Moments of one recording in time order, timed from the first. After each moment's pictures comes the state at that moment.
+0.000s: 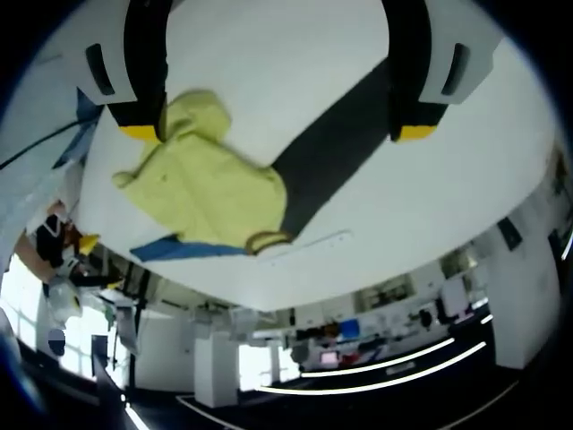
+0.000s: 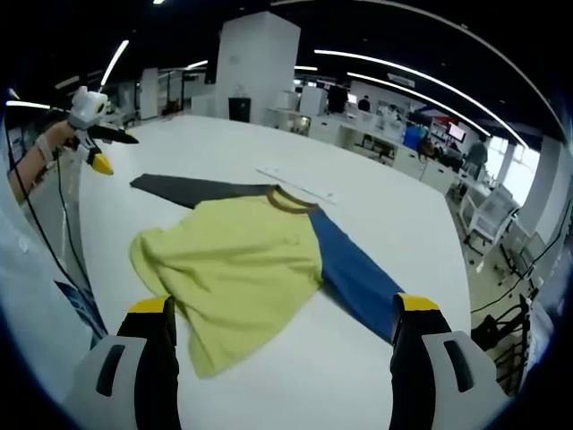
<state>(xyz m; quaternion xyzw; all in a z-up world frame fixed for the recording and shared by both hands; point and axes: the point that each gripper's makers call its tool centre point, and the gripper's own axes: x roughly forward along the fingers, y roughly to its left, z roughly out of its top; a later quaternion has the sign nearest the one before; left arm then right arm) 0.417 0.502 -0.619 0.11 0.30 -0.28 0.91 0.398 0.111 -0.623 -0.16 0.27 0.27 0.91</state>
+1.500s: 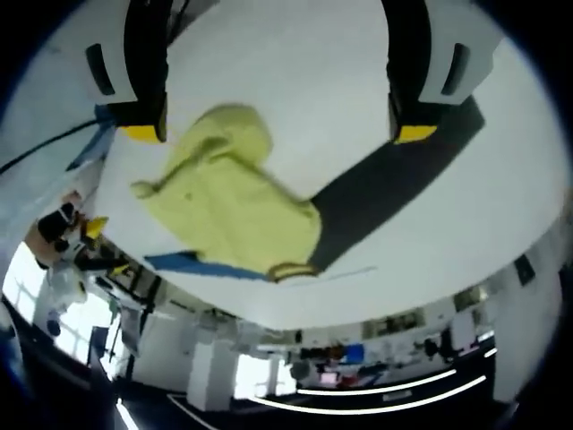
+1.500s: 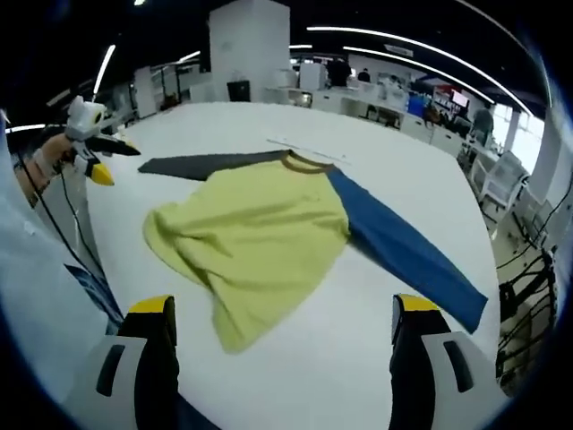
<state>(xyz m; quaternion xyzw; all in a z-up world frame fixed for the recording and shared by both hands) 0.380 0.470 -0.671 0.06 0.35 -0.30 0.89 0.360 0.120 -0.679 -0.12 0.34 0.28 0.89</state>
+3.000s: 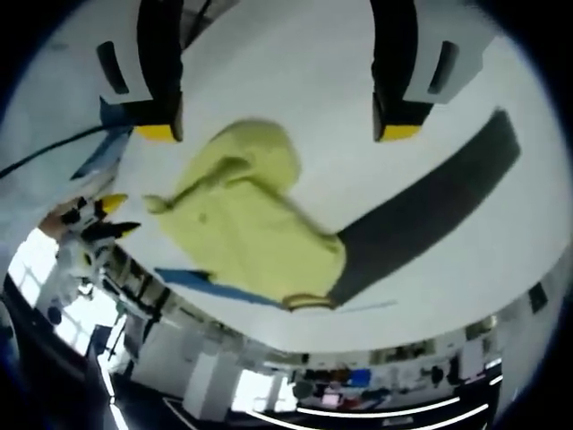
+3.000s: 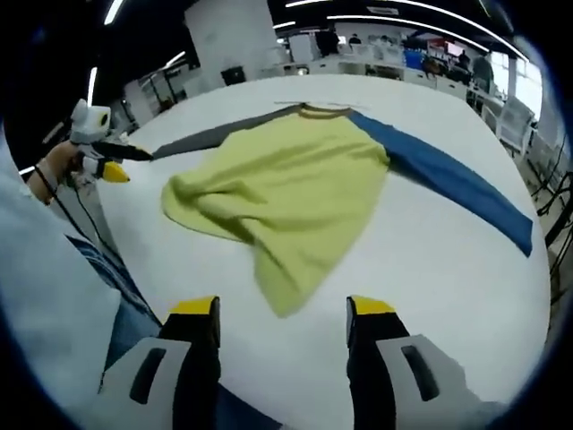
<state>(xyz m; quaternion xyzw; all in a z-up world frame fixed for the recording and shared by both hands) 0.360 0.450 -0.707 0.02 0.40 -0.32 0.86 0.310 0.141 -0.741 -0.04 0.40 0.28 0.87</state>
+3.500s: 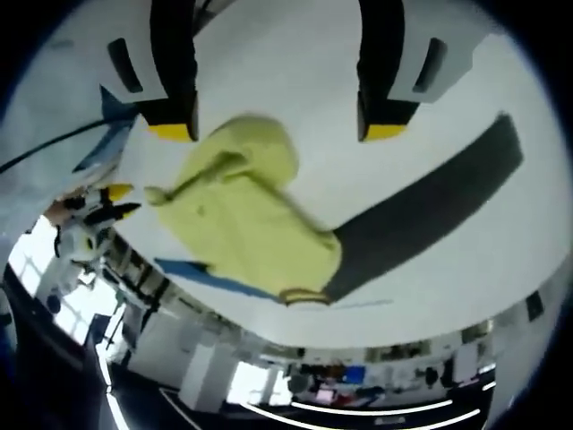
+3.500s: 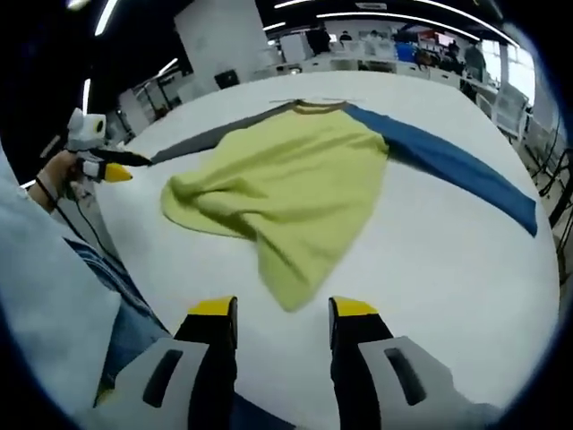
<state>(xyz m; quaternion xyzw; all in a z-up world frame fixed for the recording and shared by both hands) 0.365 0.455 -0.704 0.00 0.38 -0.32 0.87 0.305 0.145 -0.748 -0.01 0.41 0.28 0.87</state>
